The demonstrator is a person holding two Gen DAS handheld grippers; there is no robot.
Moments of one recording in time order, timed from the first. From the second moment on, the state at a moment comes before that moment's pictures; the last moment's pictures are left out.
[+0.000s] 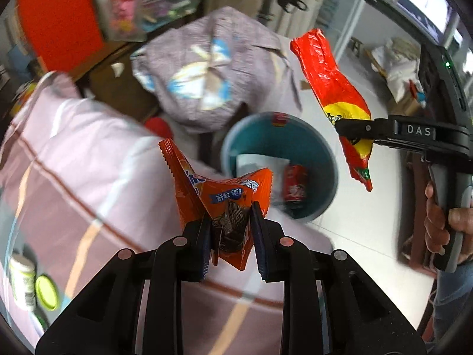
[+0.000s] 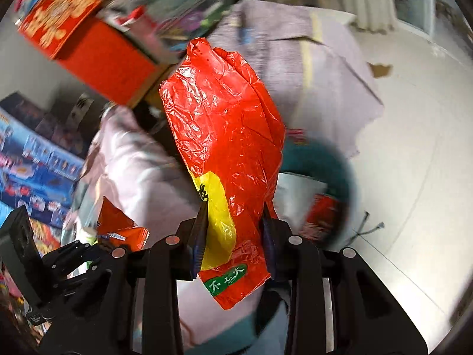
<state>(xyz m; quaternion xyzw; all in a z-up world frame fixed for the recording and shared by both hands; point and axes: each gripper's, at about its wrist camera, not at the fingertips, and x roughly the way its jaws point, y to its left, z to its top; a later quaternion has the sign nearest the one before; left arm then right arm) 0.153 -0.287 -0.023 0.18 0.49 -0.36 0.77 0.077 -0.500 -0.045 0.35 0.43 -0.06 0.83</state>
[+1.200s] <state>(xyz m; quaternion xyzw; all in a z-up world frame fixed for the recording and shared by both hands) 0.159 -0.357 -0.088 0.20 0.54 -0.38 0.73 0.111 -0.532 -0.130 0.40 0.50 -0.06 0.77</state>
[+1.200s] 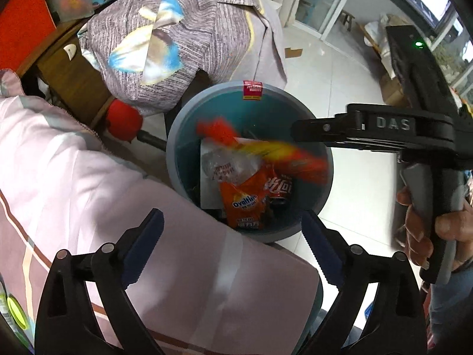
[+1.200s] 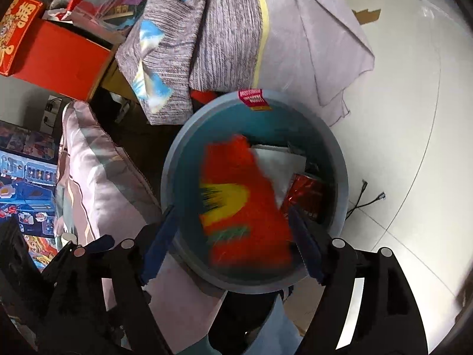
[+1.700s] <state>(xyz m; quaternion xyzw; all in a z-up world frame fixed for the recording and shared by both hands) 0.157 -0.330 -0.081 0.16 0.54 -0.37 0.73 0.102 -0.522 -0.127 0.39 0.52 -0.08 0.75</state>
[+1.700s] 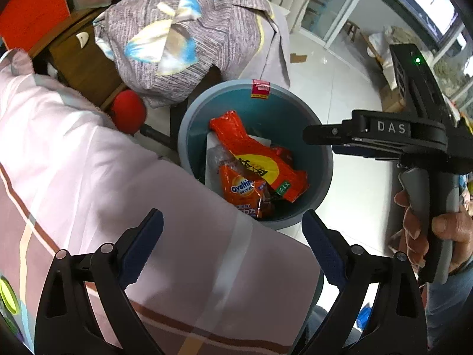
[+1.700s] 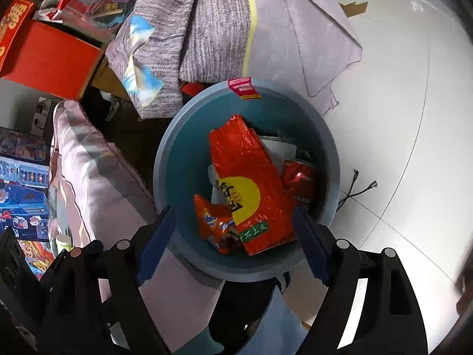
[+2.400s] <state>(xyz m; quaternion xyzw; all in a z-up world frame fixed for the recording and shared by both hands) 0.137 -0.239 -0.040 0.10 0.51 -0.34 0.78 0.092 -0.440 -0.076 0.33 0.53 -0.06 0.78</state>
